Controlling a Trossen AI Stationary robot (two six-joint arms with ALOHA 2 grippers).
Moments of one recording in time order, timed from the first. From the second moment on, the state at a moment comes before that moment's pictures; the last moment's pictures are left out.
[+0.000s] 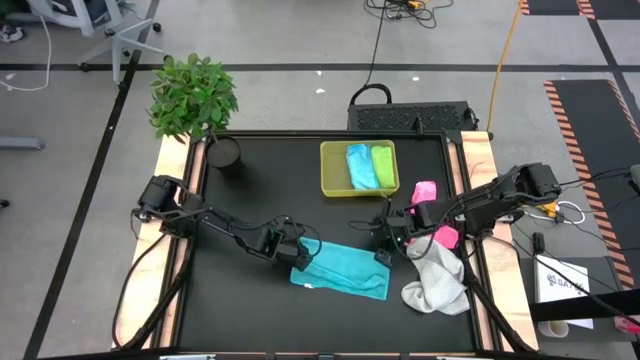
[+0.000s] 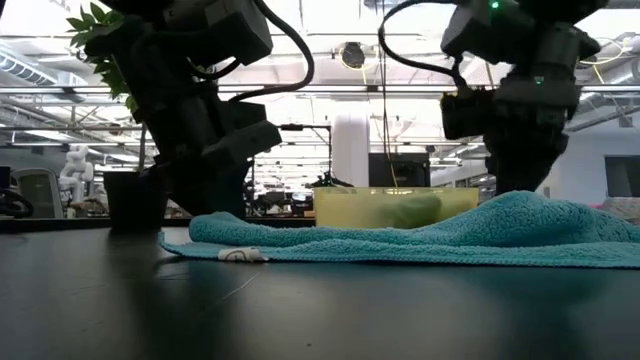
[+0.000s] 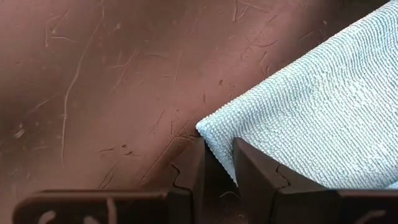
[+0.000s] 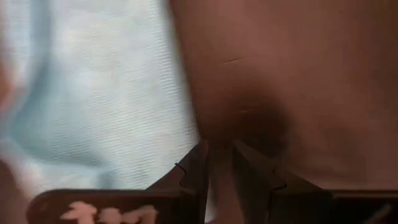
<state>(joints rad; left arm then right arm) -0.30 1.87 0.99 -0.47 -0.34 -1.07 0.17 1.44 0.69 -0.42 -0.06 0.67</state>
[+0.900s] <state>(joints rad) -0.30 1.87 0.99 -0.46 -0.34 -1.07 0.29 1.54 0.73 -0.47 -0.15 0.68</state>
